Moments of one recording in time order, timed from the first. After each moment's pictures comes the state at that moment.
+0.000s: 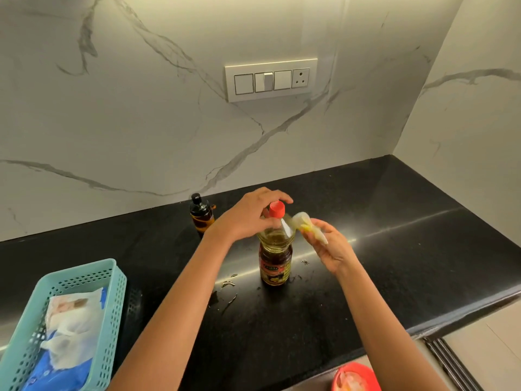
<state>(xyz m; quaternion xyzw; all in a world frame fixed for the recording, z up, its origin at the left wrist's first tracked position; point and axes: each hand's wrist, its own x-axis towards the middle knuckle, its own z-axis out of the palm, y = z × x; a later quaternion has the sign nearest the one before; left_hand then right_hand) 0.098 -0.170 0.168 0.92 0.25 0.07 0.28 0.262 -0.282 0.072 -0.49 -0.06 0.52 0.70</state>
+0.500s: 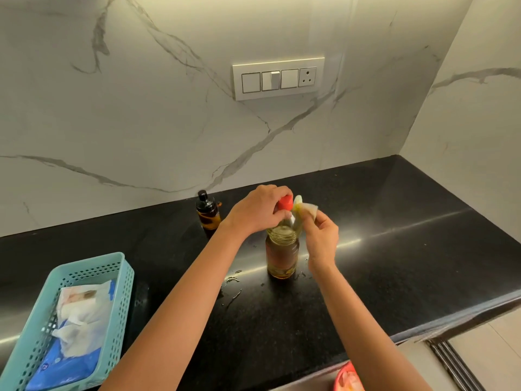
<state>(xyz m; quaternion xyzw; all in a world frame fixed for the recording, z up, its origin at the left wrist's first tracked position) 0.111 -0.171 0.160 0.95 0.22 0.14 0.15 0.207 -0.271 0.090 -0.63 -0.21 0.24 0.70</state>
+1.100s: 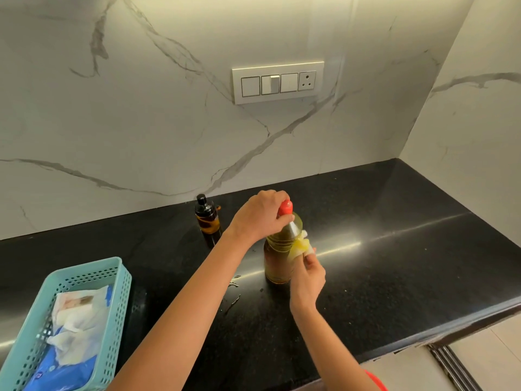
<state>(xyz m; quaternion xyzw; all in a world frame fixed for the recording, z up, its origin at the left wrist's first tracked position) 0.115 -0.175 0.156 0.94 0.26 0.17 0.11 0.162 -0.284 0.034 -0.68 -0.08 0.25 0.69</state>
